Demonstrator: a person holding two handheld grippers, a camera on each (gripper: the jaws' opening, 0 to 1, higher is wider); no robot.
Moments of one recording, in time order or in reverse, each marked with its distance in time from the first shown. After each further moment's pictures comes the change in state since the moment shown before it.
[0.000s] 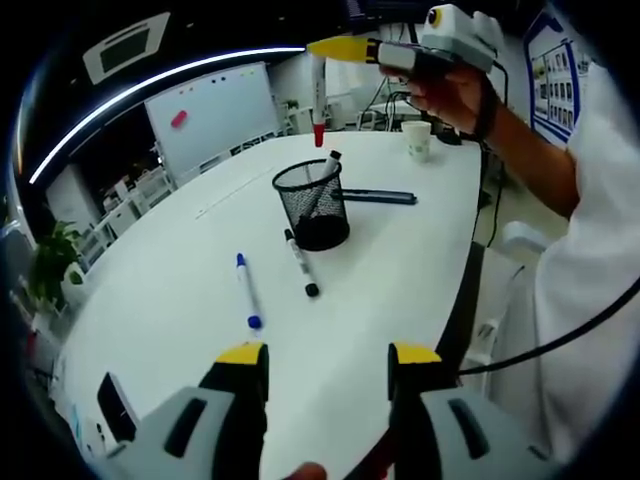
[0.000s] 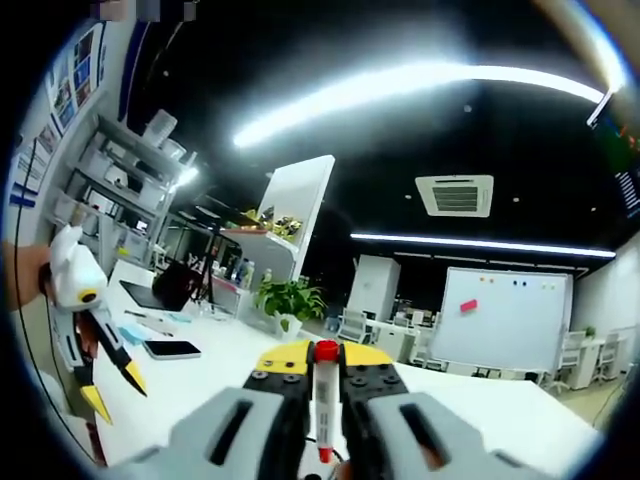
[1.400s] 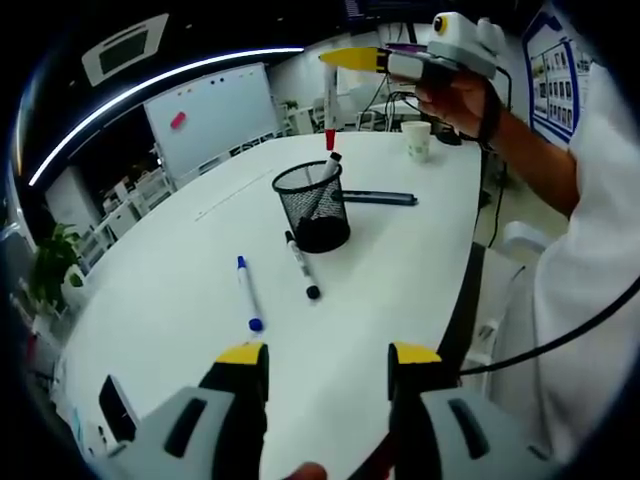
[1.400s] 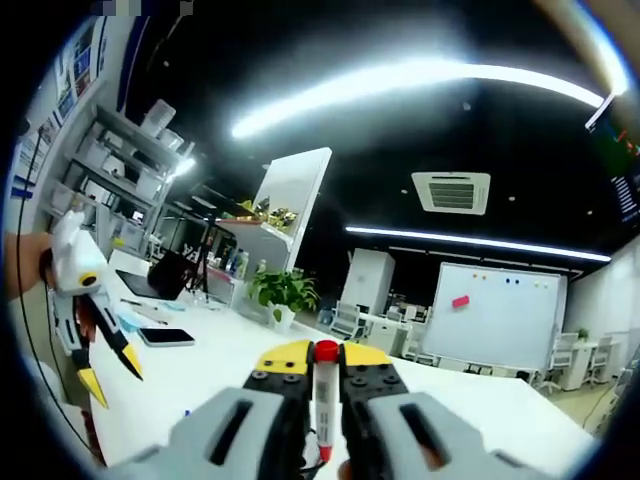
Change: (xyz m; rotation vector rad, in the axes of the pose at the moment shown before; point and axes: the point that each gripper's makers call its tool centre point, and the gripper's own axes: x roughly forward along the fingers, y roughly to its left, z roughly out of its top) left arm 0.001 0.001 0.001 0.005 -0.001 0.001; right arm -0.012 -0.009 -0.016 0.014 0.051 -0.016
